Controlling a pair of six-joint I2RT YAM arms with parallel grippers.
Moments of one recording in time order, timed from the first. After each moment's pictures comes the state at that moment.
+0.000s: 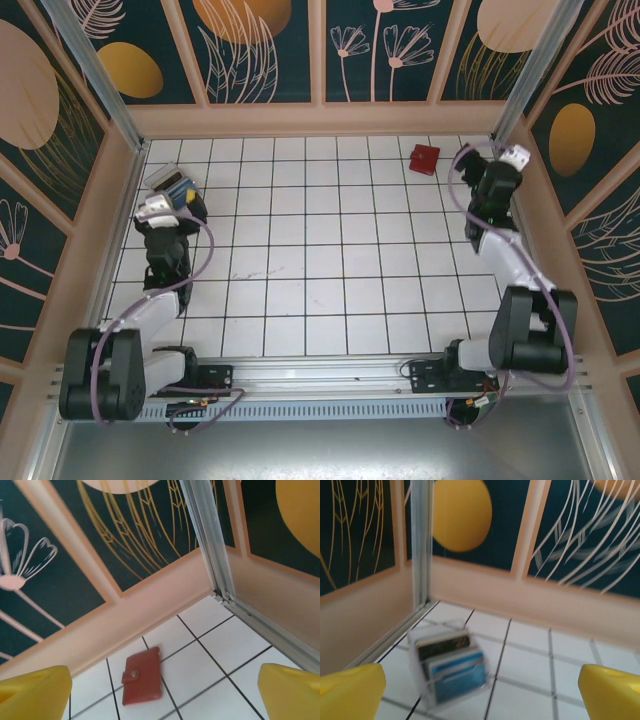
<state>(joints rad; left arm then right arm) -0.03 1.14 0.37 0.78 -0.27 -0.21 -0.09 1.41 0.91 0.29 0.18 0.44</state>
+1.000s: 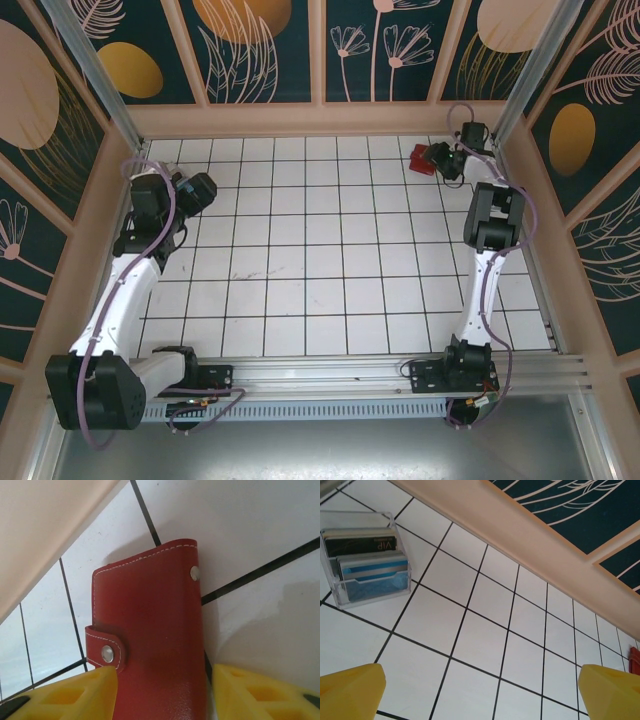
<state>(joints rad) -0.02 1.12 0.89 -0.26 0.06 -0.61 -0.13 2.50 2.03 -0.38 -0.40 0.52</state>
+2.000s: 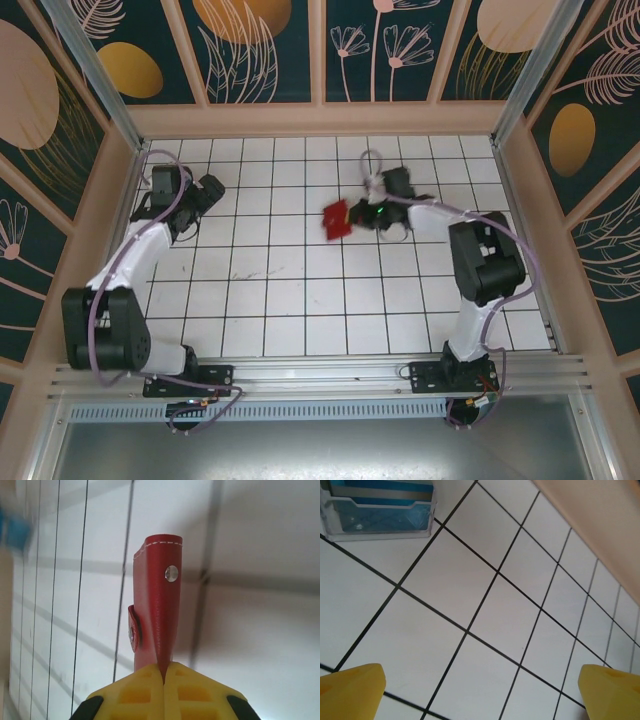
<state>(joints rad) -0.02 1.45 1.03 -0.35 0.07 -0.77 0.39 1.85 1.10 -0.18 -0.58 0.47</state>
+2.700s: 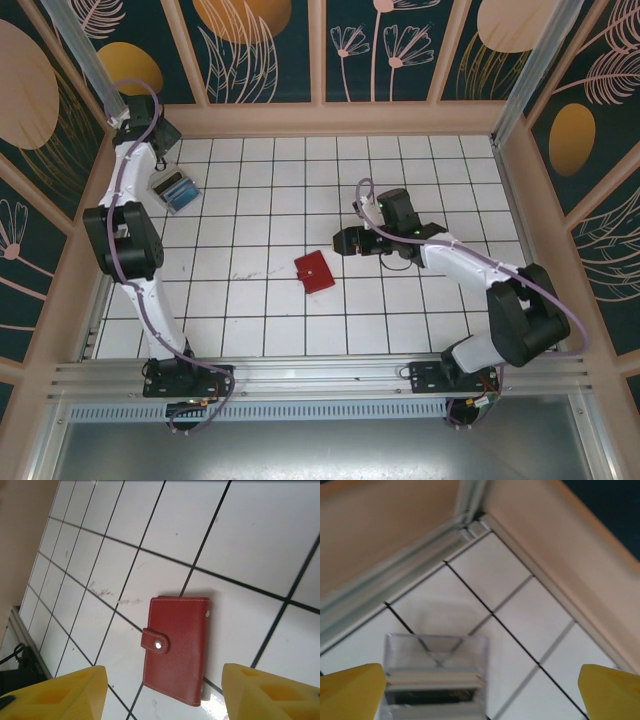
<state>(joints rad) 0.15 2.13 1.96 -0.66 -0.29 -0.68 0.52 1.43 0.85 -0.20 -0.53 0.39</state>
